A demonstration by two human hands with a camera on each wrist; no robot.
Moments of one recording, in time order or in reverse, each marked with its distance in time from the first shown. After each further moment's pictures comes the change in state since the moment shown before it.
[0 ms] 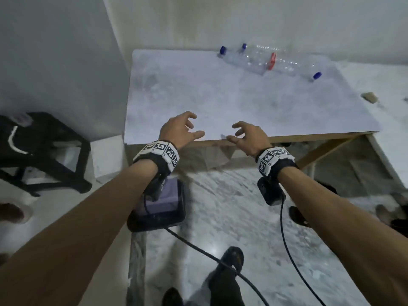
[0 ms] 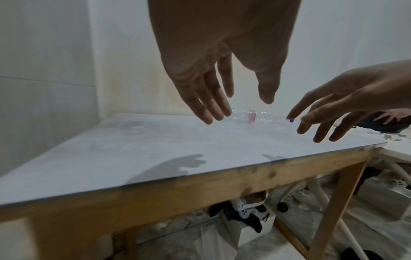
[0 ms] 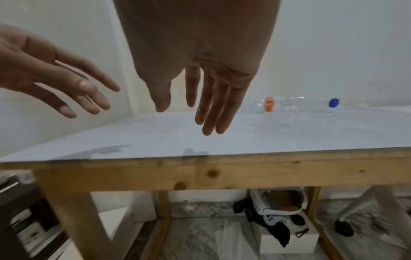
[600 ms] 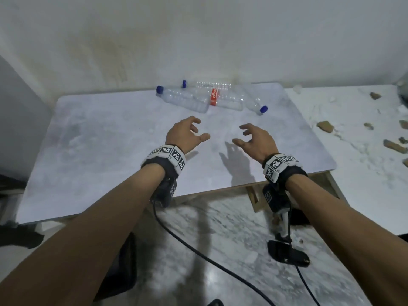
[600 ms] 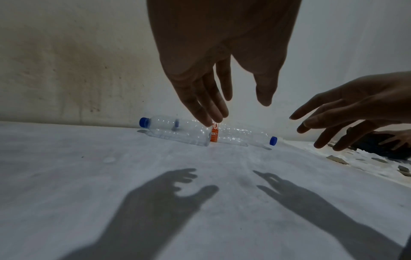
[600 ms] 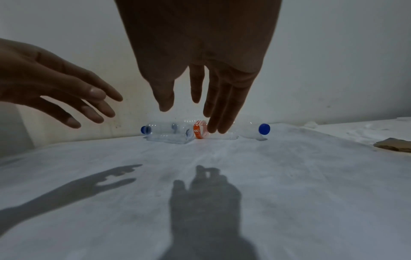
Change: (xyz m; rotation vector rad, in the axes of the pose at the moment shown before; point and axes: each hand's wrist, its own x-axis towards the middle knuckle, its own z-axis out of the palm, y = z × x) left_hand 0.190 0.214 0.143 -0.063 -0.016 0.032; right_hand 0.139 0.210 -0.168 0.049 0.166 0.052
